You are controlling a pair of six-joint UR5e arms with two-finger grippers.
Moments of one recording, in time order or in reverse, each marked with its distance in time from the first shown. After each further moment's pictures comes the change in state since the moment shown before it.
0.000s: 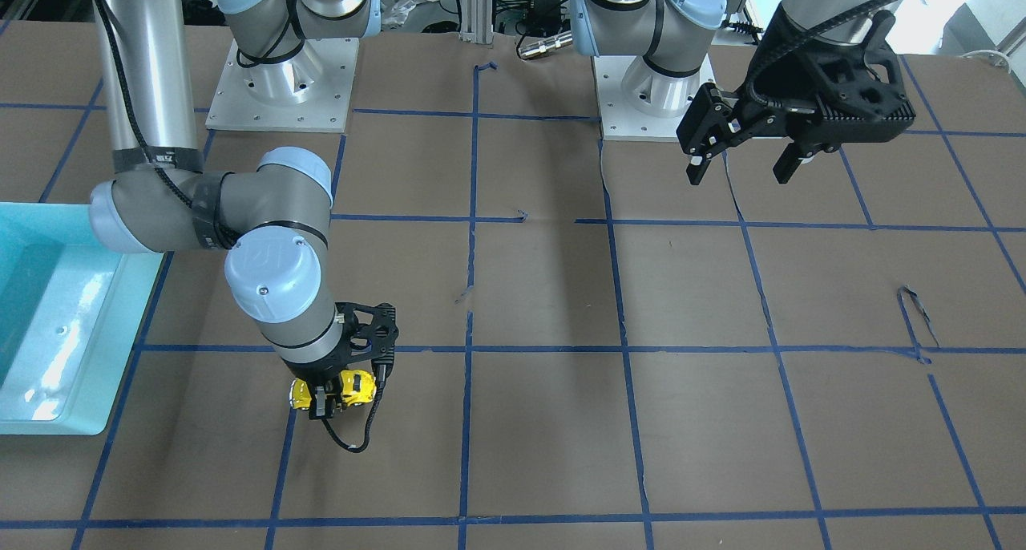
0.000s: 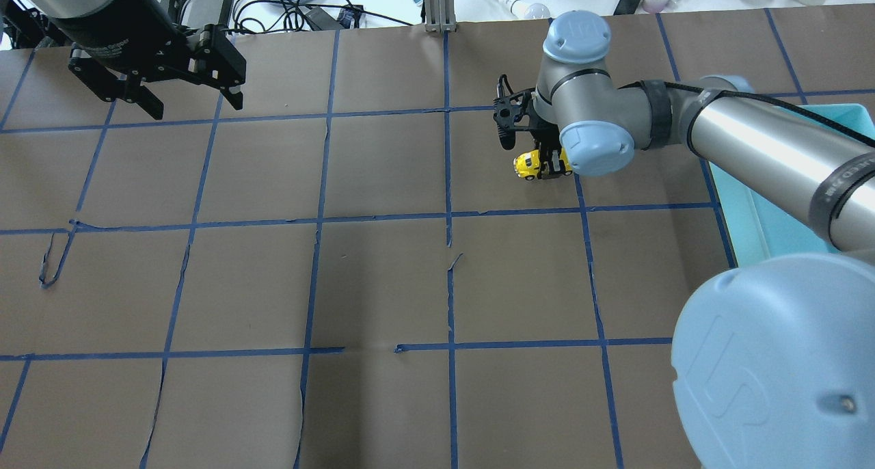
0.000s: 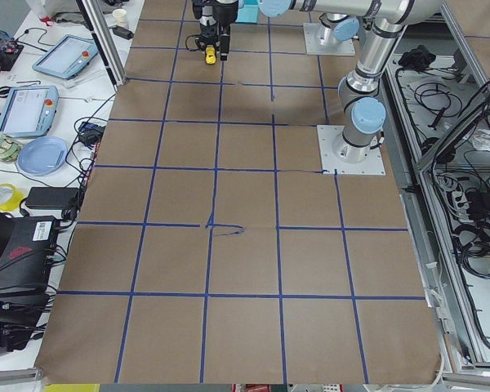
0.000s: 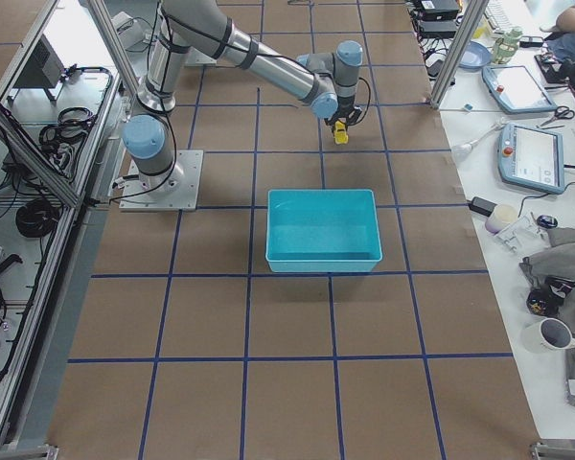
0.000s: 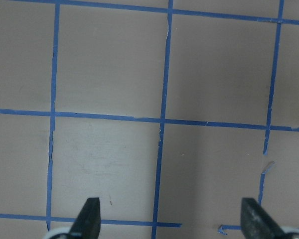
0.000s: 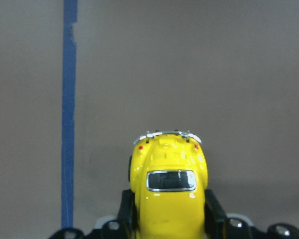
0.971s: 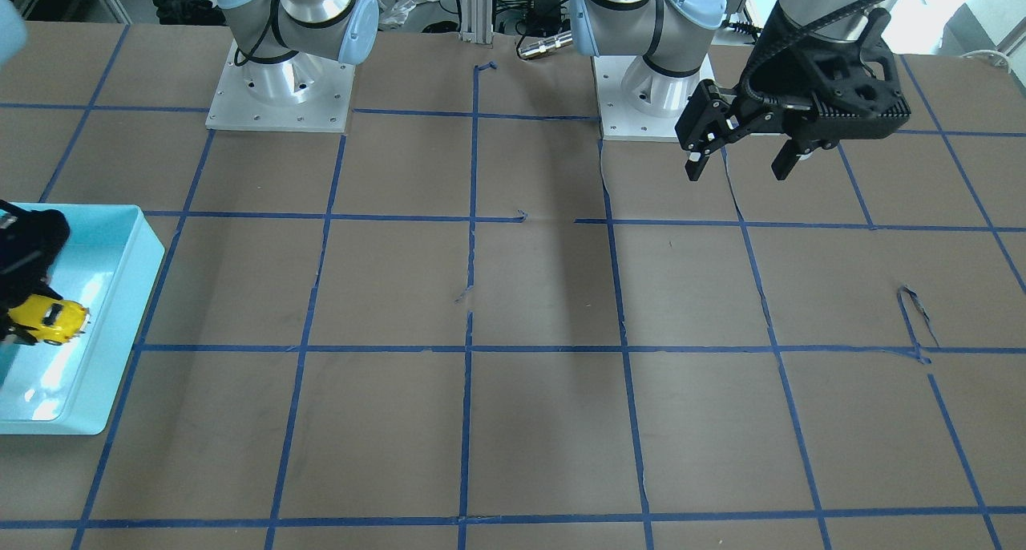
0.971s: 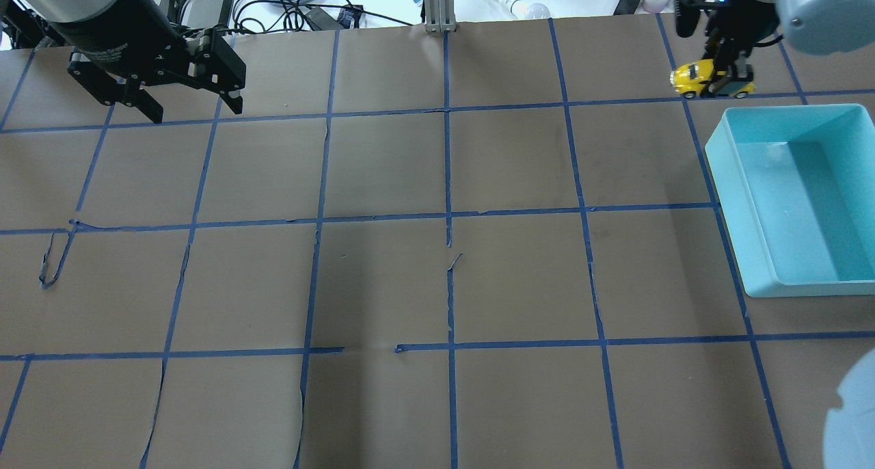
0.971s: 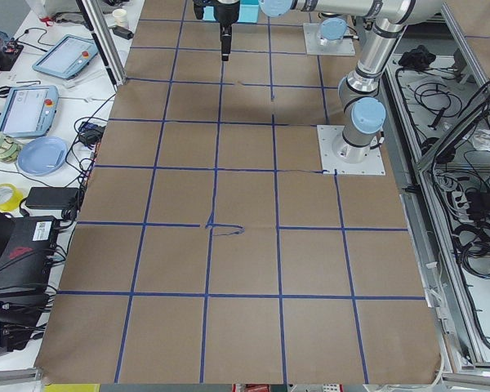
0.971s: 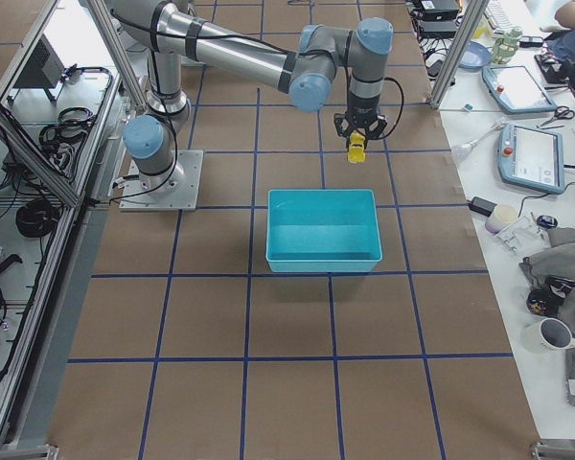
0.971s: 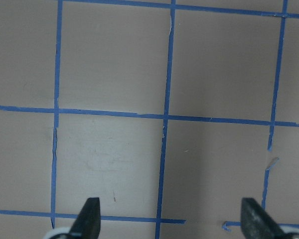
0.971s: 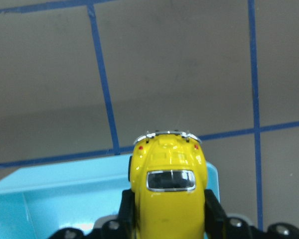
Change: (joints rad) left arm 0.000 0.008 -0.011 -0.004 0.003 0.005; right arm -0.448 -0.246 -0.136 0.400 -0.037 -0.264
